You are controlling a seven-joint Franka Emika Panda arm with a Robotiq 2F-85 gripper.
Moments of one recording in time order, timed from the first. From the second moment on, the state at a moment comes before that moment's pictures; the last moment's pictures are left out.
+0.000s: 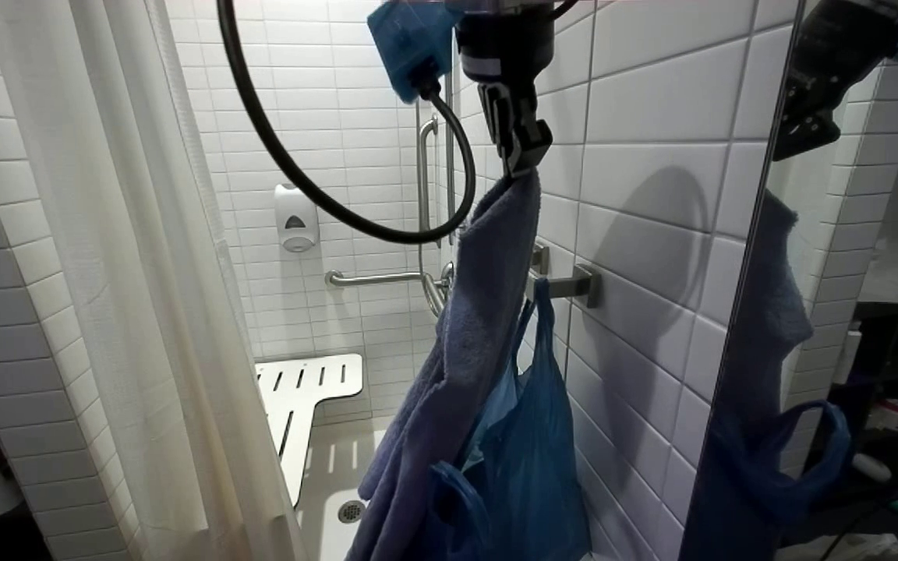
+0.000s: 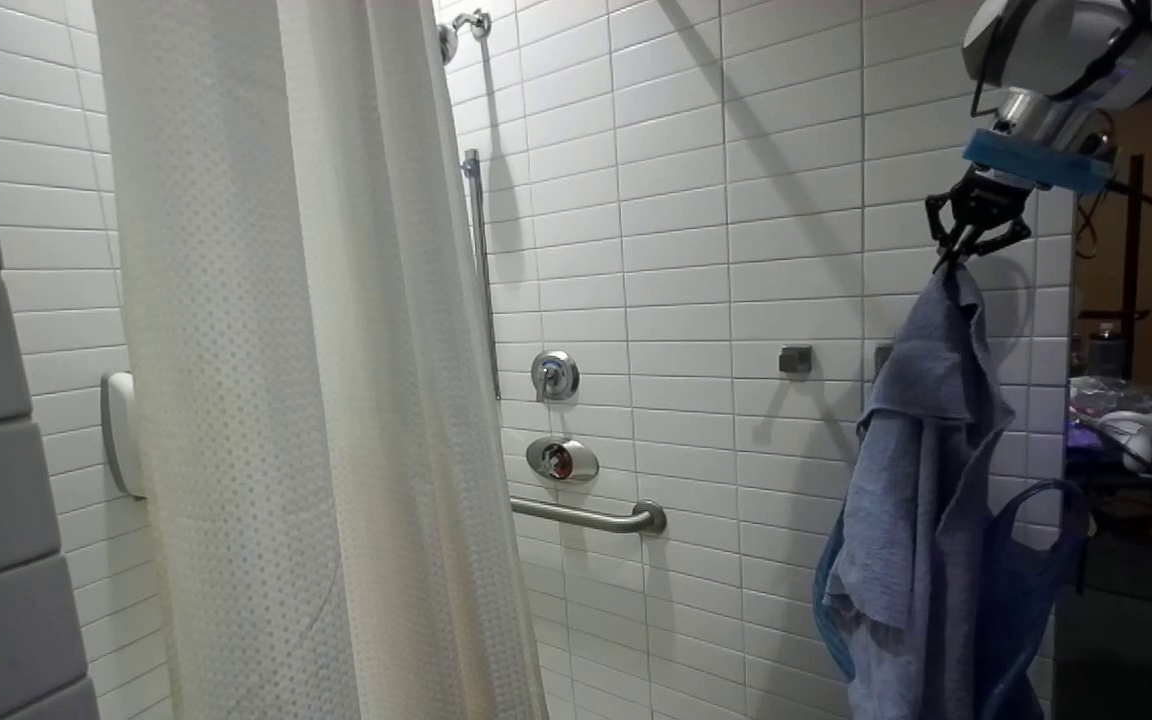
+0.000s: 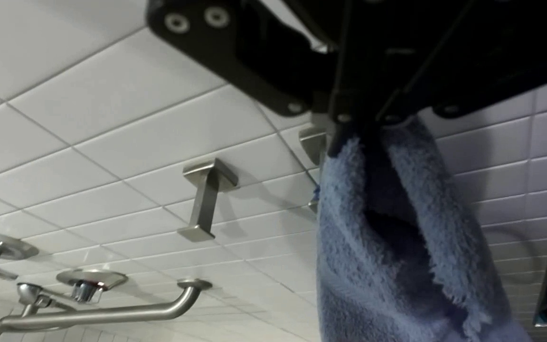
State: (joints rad) arm -0.43 -0.36 -0.45 -2.14 0.24 2.24 0.18
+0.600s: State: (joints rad) arm -0.60 -0.35 -0.30 -2.27 -0.11 2.55 0.59
